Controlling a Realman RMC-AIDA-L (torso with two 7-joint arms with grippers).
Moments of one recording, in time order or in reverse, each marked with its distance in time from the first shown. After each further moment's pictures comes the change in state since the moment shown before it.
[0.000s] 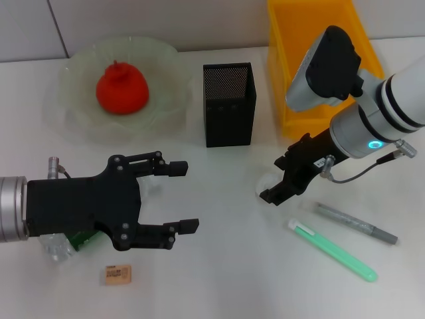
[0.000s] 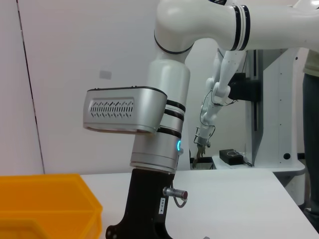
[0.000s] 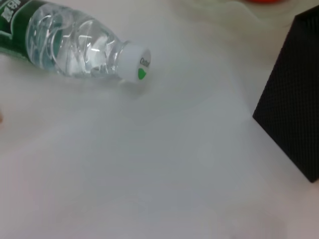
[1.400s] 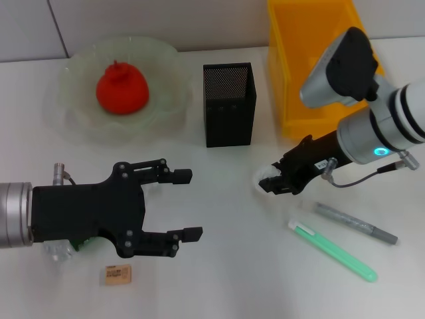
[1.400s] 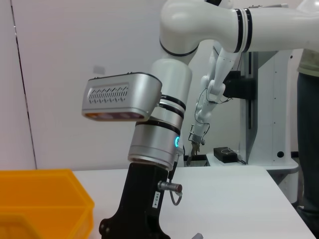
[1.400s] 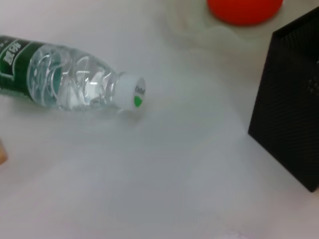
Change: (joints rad) left arm 0.005 -0.002 0.025 -0.005 0.000 -0.006 0.000; right arm -0.087 -0.001 0.009 -0.041 0.101 0.050 0.001
